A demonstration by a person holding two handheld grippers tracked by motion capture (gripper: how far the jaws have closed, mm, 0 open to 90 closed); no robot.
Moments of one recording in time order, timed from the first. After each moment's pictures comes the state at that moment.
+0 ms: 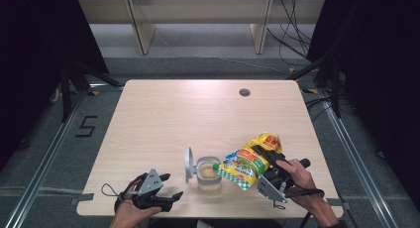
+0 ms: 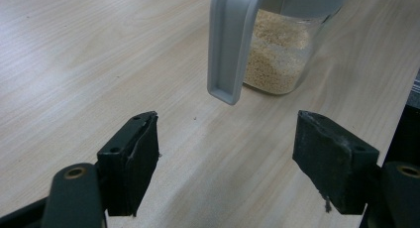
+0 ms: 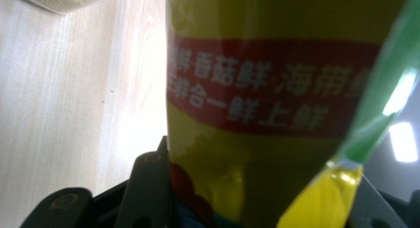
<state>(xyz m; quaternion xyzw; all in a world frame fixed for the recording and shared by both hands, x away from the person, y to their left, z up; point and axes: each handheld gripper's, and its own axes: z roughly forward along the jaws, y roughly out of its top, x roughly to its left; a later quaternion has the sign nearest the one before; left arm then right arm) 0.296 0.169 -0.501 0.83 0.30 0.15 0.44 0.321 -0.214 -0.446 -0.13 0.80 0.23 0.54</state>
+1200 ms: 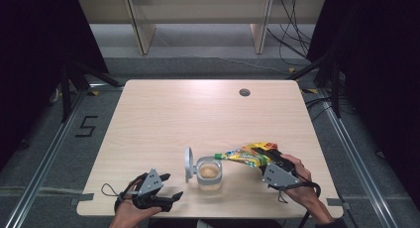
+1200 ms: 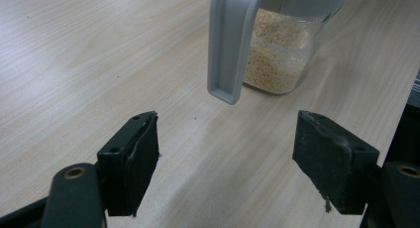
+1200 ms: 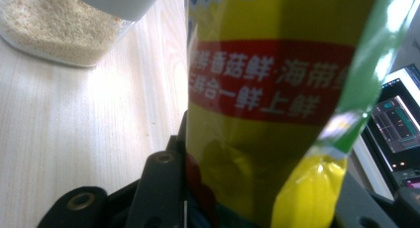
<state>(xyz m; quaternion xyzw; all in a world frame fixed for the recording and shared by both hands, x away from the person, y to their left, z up) 0.297 0.170 -0.500 0.84 0.28 0.16 0.44 0.342 -0.231 -0.460 -0.02 0.83 0.36 0.43</state>
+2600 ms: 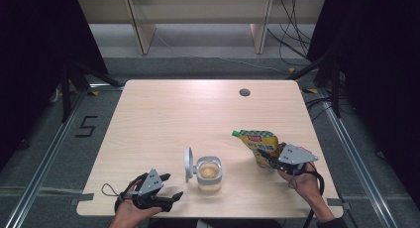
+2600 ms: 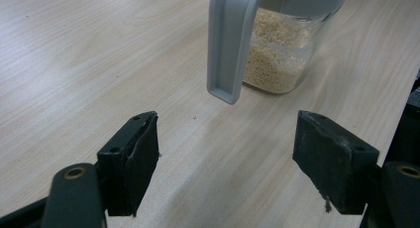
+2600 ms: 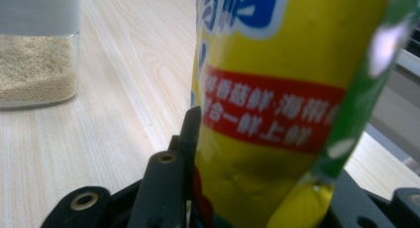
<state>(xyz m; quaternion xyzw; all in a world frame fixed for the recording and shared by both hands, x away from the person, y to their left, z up) 0.297 0.170 -0.501 0.84 0.29 0.16 0.43 0.375 -0.270 -0.475 0.16 0.81 0.47 0.31</state>
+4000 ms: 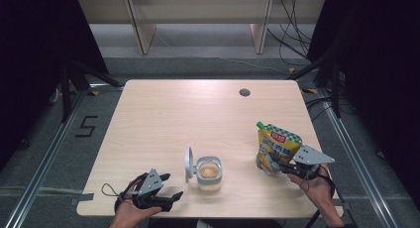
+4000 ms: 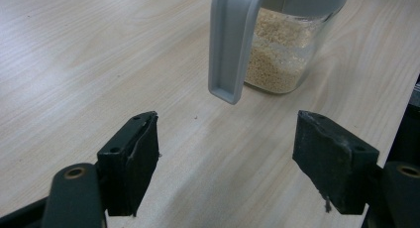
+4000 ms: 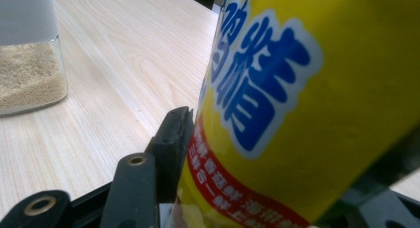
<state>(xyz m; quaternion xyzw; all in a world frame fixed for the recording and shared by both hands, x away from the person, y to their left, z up) 0.297 0.170 -0.501 0.84 0.29 0.16 0.44 0.362 -0.299 -0.471 0.23 0.79 0.48 0.31</state>
